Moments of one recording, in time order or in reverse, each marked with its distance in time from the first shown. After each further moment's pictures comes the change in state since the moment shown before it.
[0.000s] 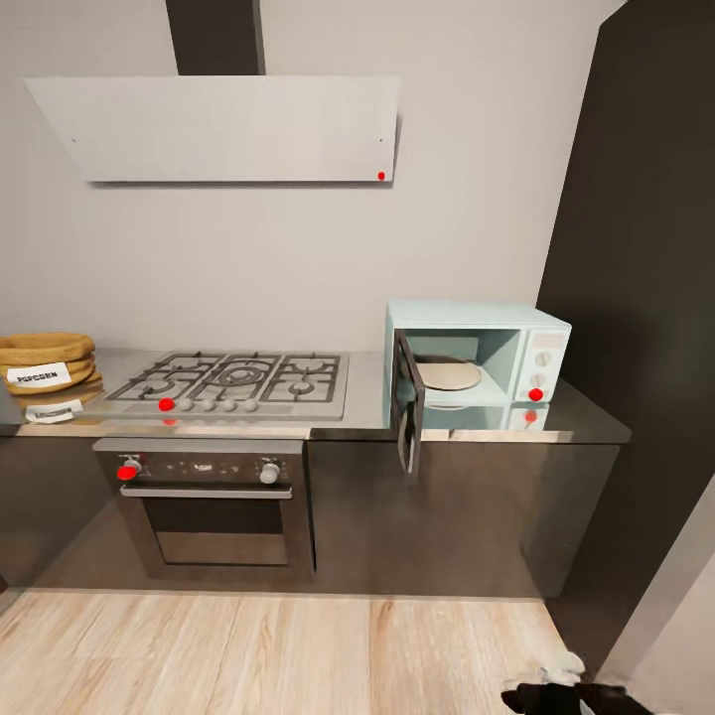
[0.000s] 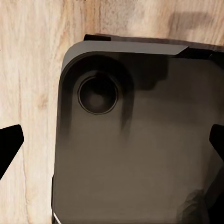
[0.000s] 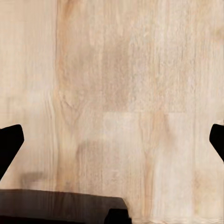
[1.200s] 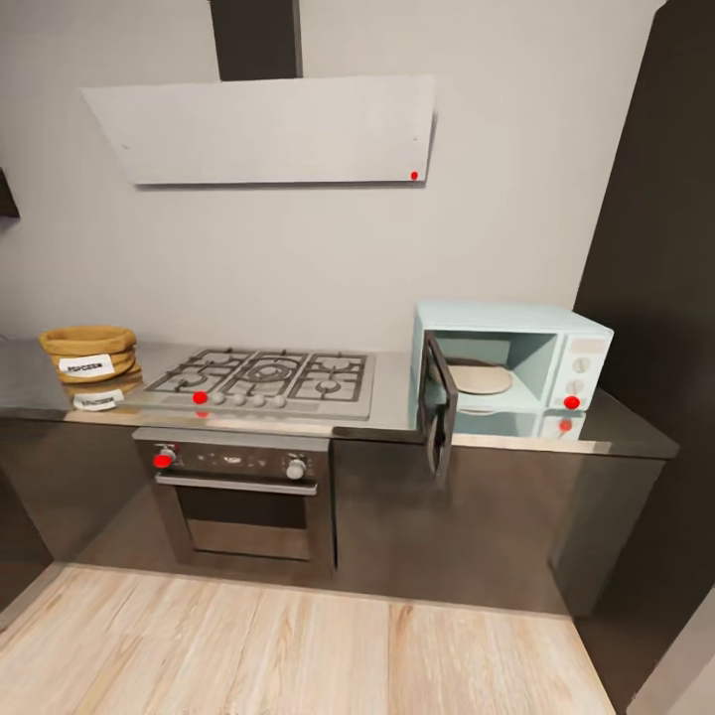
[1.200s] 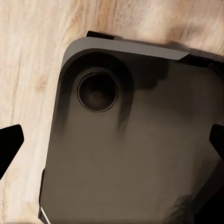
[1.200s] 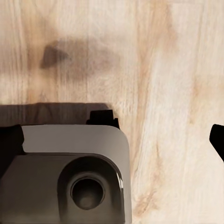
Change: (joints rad) left arm 0.000 -0.001 -0.006 0.002 0.102 0.001 -0.002; right arm 0.343 0.114 0.002 0.127 -0.003 -0.296 -0.305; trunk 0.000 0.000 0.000
